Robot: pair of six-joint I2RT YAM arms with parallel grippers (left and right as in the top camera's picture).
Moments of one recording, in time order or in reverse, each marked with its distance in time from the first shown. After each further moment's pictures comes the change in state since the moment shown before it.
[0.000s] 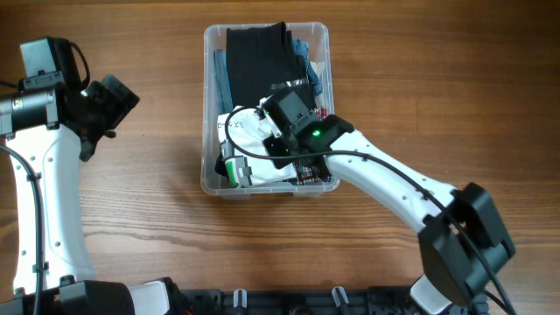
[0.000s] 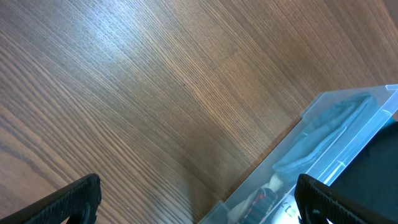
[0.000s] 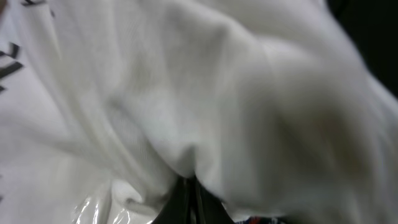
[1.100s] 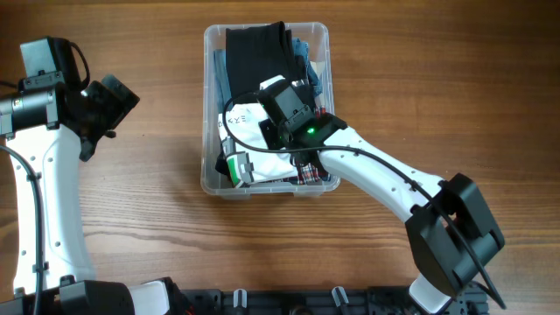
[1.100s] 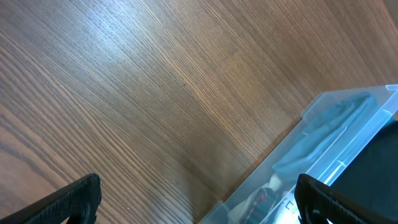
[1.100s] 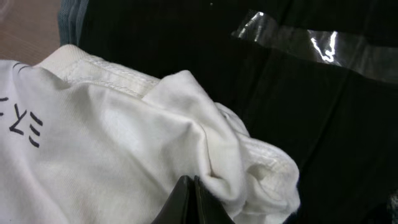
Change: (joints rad) left arm 0.000 0.000 0.000 0.000 0.000 0.000; right arm -0.007 0.064 0.014 0.171 0.170 0.072
